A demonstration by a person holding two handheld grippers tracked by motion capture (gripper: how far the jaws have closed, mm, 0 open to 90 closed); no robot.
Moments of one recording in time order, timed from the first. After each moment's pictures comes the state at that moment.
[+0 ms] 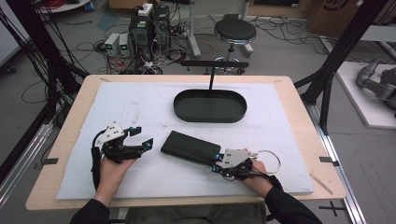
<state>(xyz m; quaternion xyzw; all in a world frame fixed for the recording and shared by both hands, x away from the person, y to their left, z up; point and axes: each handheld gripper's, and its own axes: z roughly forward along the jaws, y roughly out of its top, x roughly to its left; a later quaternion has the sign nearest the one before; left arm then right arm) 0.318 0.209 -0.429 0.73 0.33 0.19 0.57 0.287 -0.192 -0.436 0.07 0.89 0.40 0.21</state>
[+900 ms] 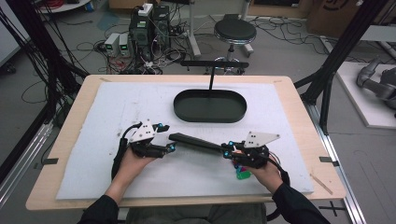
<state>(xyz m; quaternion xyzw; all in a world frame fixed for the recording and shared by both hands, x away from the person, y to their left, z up) 0.344 0.141 -0.429 0.80 0.18 0.20 0.54 0.307 -0.236 -0.412 0.19 0.83 0.50 0.13</state>
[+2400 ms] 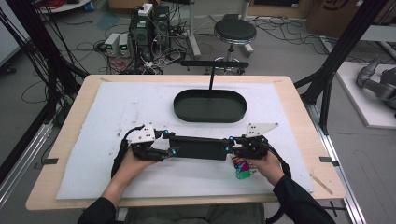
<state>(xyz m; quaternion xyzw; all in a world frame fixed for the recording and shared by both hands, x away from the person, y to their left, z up) 0.342 0.138 -0.437 0.80 0.15 0.12 0.57 0.338 -0.243 -0.415 0.19 0.84 0.50 0.07</state>
